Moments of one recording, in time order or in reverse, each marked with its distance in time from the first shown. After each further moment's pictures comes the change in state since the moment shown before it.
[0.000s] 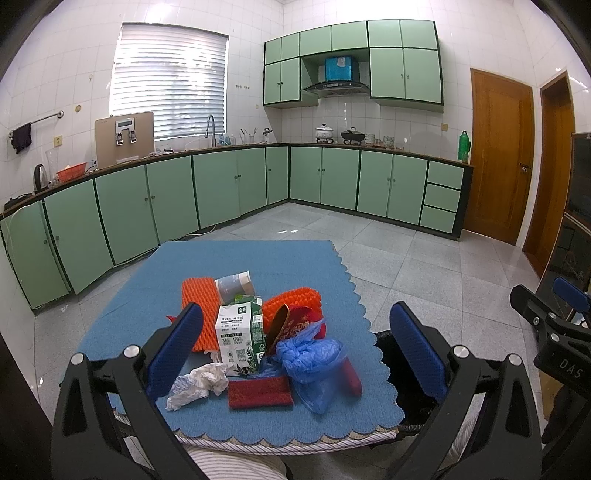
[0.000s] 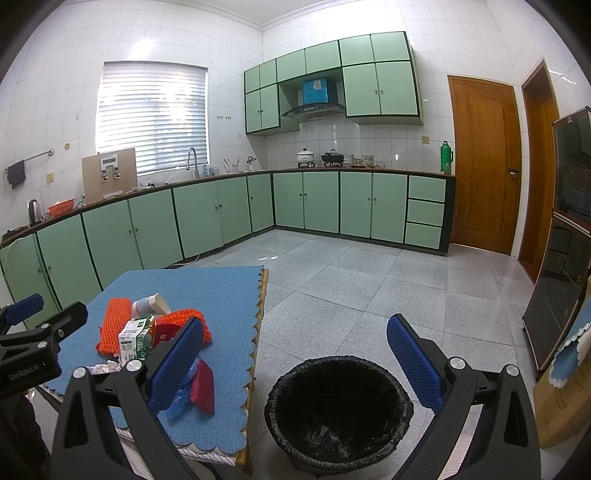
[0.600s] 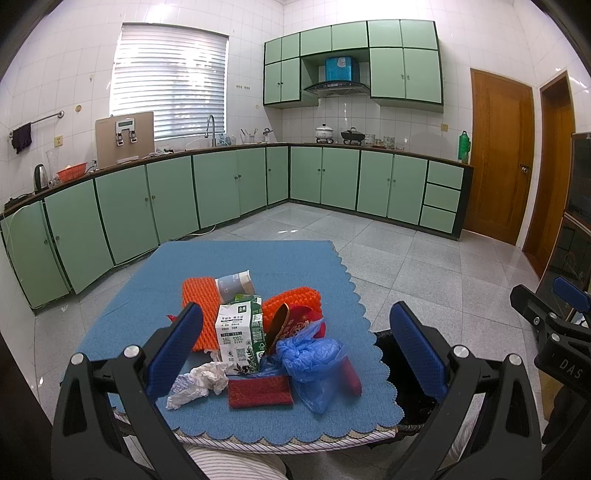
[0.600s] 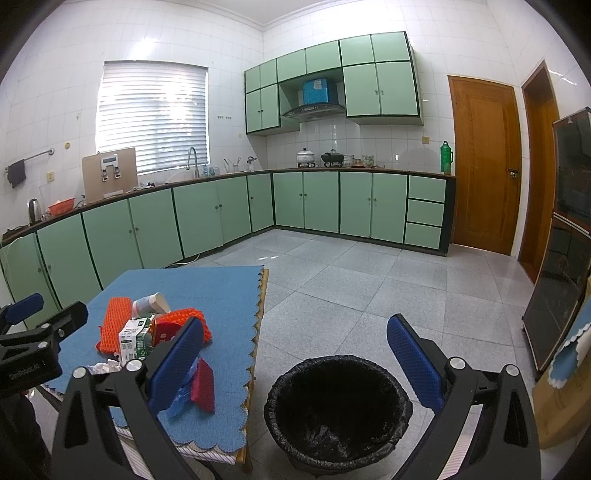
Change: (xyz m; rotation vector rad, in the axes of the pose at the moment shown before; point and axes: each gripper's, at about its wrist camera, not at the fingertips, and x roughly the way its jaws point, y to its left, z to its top) left arm 0.003 0.001 -0.001 -0.001 0.000 -0.001; right arm 0.000 0.001 0.000 -0.003 0.001 -0.001
